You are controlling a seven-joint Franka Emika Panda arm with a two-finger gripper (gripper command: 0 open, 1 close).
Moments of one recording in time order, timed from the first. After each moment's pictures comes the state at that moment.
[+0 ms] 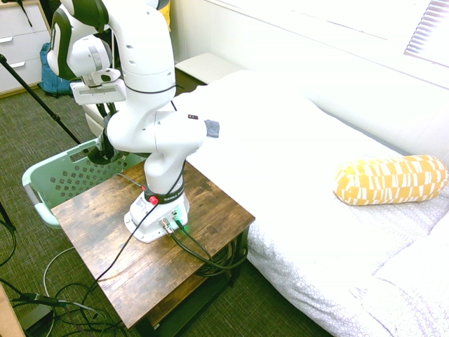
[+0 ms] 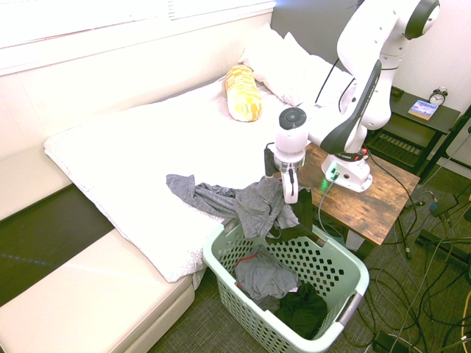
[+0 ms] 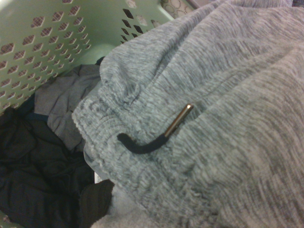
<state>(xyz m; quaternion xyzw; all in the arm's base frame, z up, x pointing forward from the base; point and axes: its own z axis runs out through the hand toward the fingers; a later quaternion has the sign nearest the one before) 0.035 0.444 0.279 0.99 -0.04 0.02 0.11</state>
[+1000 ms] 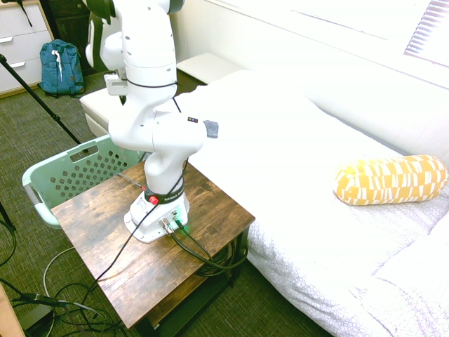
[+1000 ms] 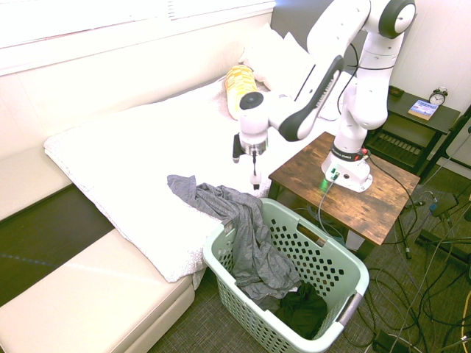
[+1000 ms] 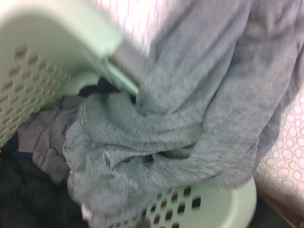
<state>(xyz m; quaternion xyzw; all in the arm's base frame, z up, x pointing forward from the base) 0.221 0.445 0.287 1.00 -0.06 -0.02 0.07</state>
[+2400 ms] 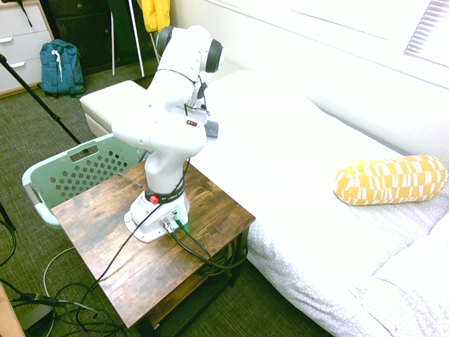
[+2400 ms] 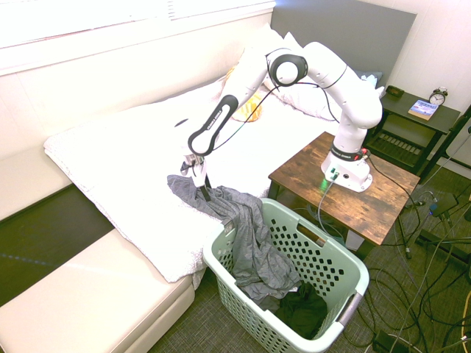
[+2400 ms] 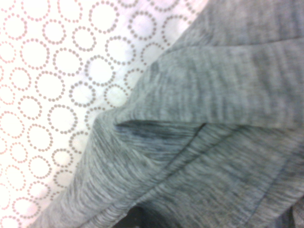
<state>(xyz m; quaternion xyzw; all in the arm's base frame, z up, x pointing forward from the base) 0.453 0.434 0.018 0.98 0.00 -0.21 0.01</state>
